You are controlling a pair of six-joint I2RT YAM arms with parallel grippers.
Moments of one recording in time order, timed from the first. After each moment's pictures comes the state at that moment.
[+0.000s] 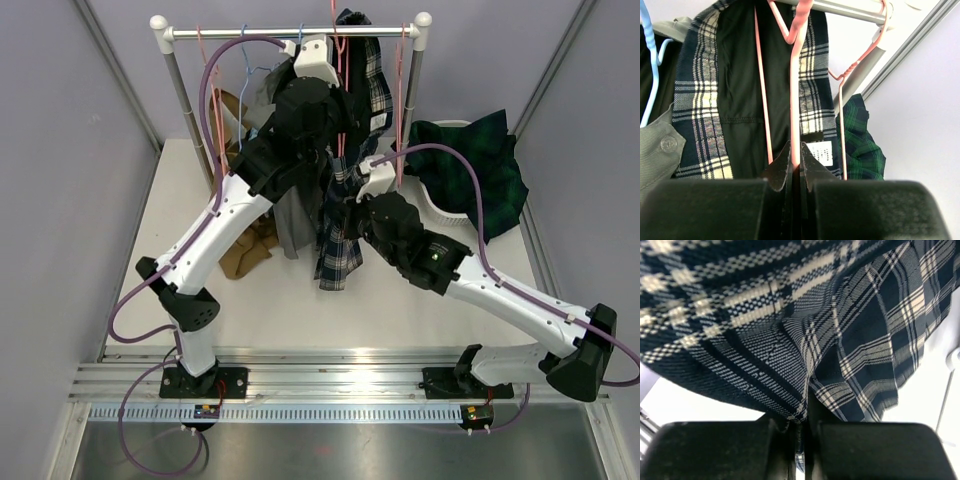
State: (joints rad) left arm -0.81 1.83 2.30 -0.52 -0.47 -0.40; right arm 0.94 1.25 1.21 -0.19 0.38 0.37
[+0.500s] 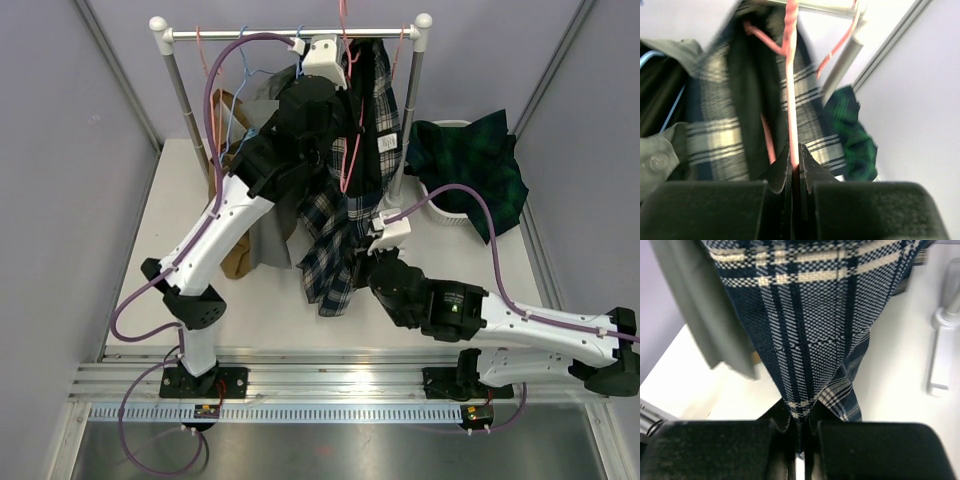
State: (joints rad) left arm -0.84 1.87 2.43 -0.63 -0.45 -0.39; right arm 1.31 1.07 1.03 -0.27 0.81 0.49
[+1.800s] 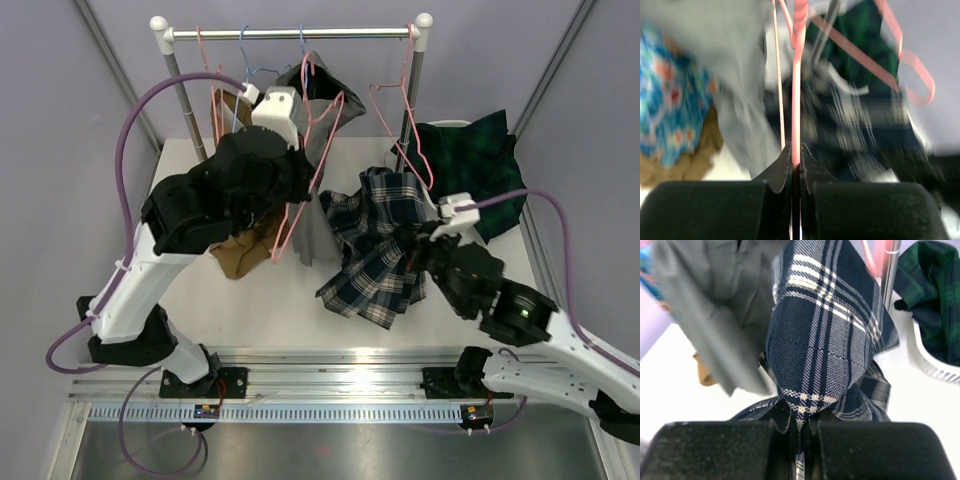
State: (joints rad) left arm -1.04 1.51 2.26 -1.19 -0.53 -0.49; right arm 1.04 0.82 1.01 -0.37 0.69 0.30
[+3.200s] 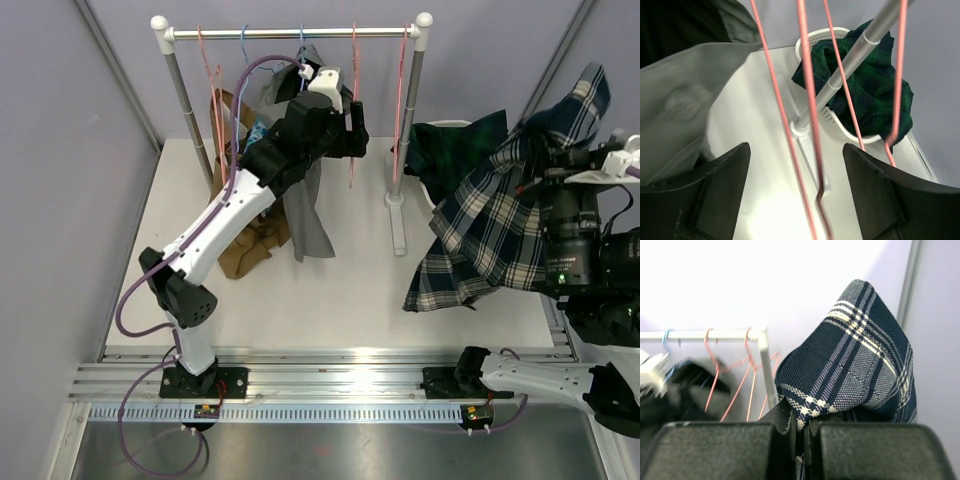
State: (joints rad) left arm -0.72 1.85 2.12 -0.59 -0.20 -0.39; right arm 1.04 0.83 1.53 -0.06 0.93 -0.50
